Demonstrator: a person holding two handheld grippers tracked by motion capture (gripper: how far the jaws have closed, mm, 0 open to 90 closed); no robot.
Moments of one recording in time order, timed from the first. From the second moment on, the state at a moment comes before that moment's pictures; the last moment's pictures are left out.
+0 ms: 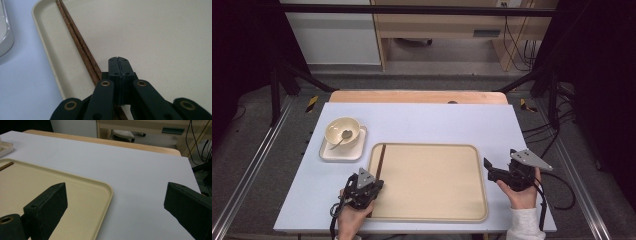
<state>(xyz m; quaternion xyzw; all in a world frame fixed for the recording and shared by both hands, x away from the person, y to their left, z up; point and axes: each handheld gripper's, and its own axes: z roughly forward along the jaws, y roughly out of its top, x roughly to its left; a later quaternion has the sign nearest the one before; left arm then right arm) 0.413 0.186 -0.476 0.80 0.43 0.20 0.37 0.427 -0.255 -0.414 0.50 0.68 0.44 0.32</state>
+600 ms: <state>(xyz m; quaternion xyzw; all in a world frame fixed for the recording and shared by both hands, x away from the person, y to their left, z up) 0.432 0.206 -0.416 0.78 0.39 0.22 0.44 0.427 -0.255 -0.414 0.50 0.68 0.44 0.32</state>
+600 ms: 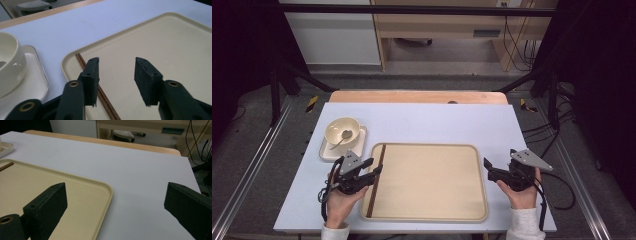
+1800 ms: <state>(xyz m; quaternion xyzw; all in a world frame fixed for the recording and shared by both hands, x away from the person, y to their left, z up) 0.432 0.291 -0.426 0.77 0.39 0.25 0.43 0.428 -0.254 -0.417 0.50 0.68 0.43 0.32</state>
